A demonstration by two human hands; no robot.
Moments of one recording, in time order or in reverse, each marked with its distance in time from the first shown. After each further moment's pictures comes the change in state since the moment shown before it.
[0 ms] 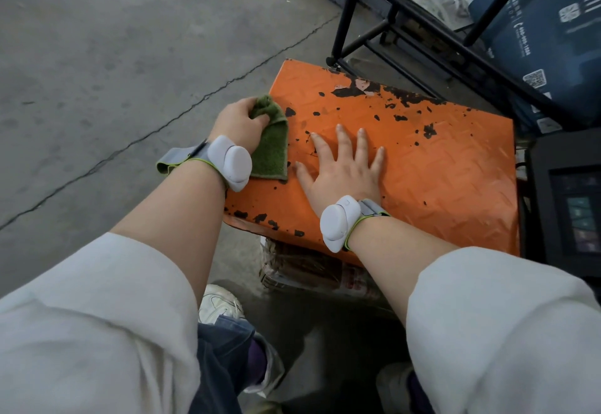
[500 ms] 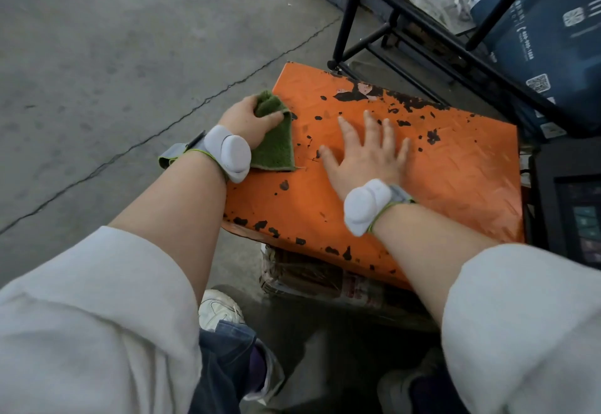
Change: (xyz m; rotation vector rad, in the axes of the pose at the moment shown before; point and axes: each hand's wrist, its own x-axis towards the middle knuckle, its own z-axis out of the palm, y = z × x) left_hand 0.012 0.010 -0.003 0.031 -0.096 -0.047; right_hand 0.023 0.023 -0.020 0.011 0.003 0.087
